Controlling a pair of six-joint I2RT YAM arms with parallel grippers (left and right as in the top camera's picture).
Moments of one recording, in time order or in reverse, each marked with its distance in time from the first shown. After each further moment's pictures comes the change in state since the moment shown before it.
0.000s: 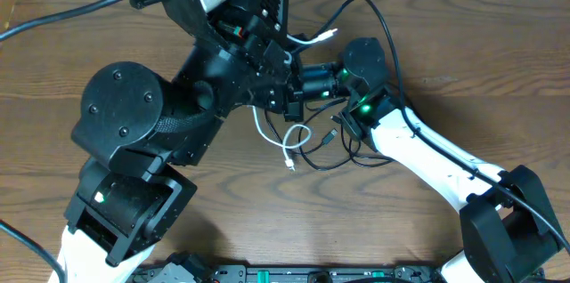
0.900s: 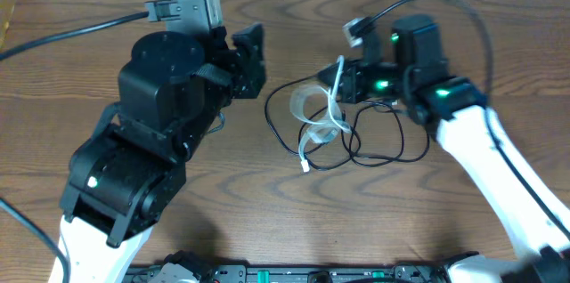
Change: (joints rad) left arm 0.140 0.024 0.003 -0.572 -0.081 -0.020; right arm -0.252 -0.252 0.093 -1.219 0.475 -0.289
